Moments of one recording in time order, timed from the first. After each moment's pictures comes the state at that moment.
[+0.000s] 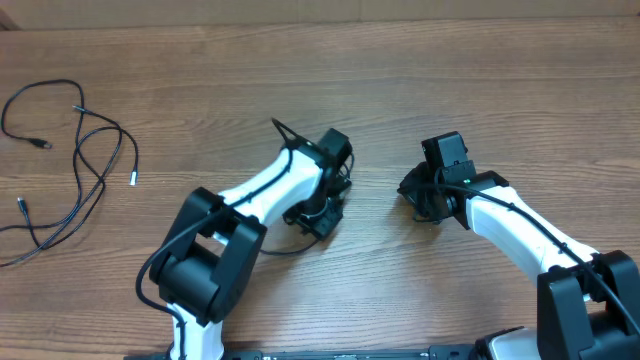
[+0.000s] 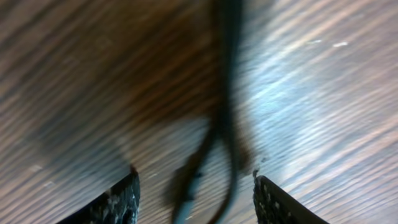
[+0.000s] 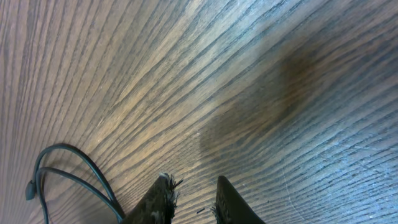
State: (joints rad) left arm -0.61 1.99 1.29 -0.96 0.09 0.04; right arm 0.28 1.58 0.84 -0.43 -0.12 1.09
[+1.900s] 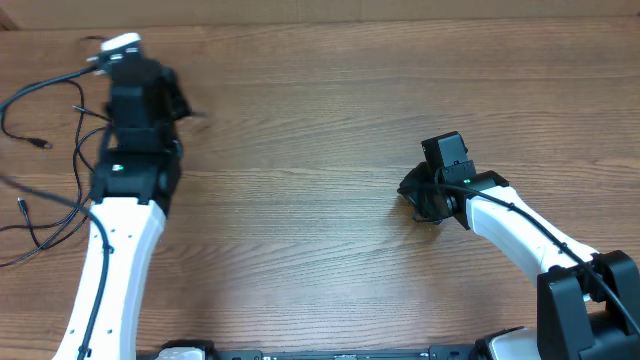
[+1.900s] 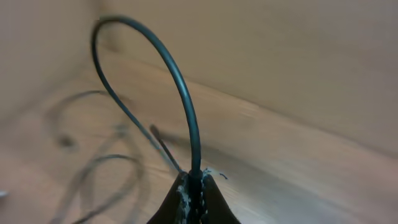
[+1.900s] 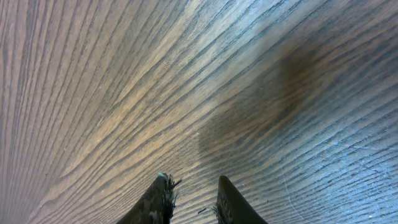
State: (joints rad) left arm -0.02 1.34 1.21 -0.35 -0.45 -0.29; right arm 0.29 1.58 0.84 -0.43 -0.12 1.09
